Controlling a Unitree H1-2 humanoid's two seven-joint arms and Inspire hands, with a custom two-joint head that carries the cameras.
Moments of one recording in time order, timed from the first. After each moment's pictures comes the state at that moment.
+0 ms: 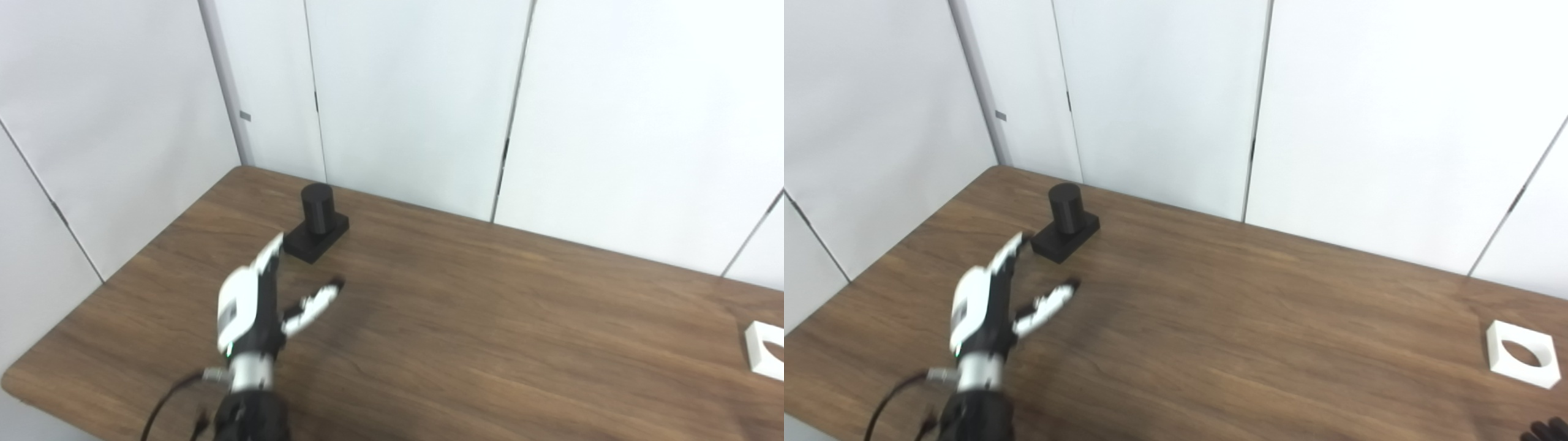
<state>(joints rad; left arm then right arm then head) 0.04 0.16 0.09 -0.36 0.67 0.37 0.28 0.28 -0.21 -0.20 -0.15 0.23 -0.30 0.13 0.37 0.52</state>
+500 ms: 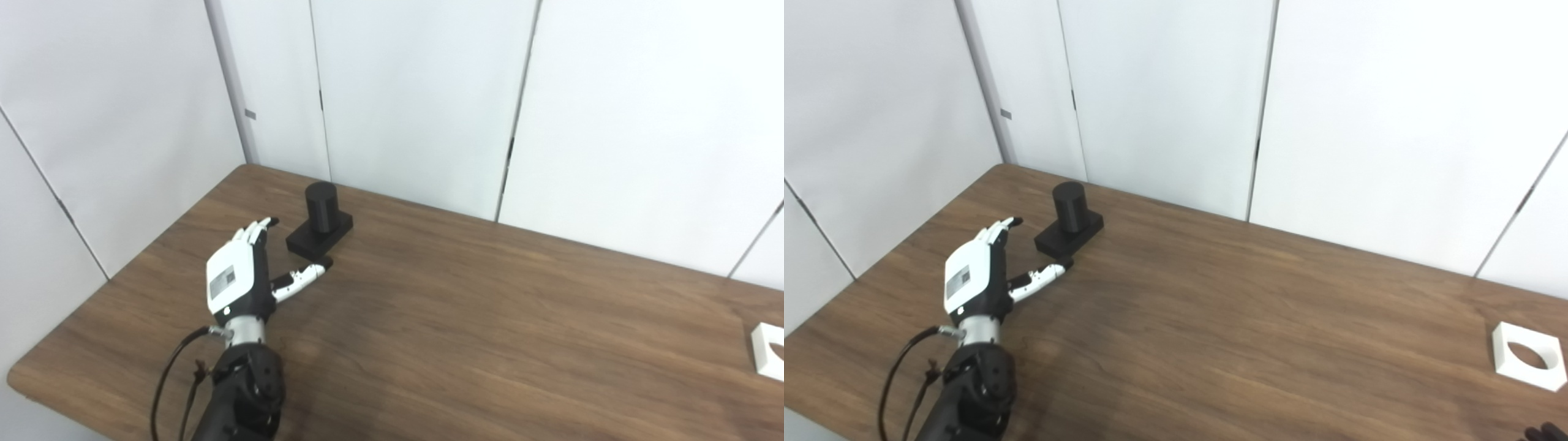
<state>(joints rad) -0.10 0.25 0.13 -0.05 0.76 0.39 0.33 0.30 -0.20 -0.20 -0.17 0.15 -0.30 0.12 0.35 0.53</state>
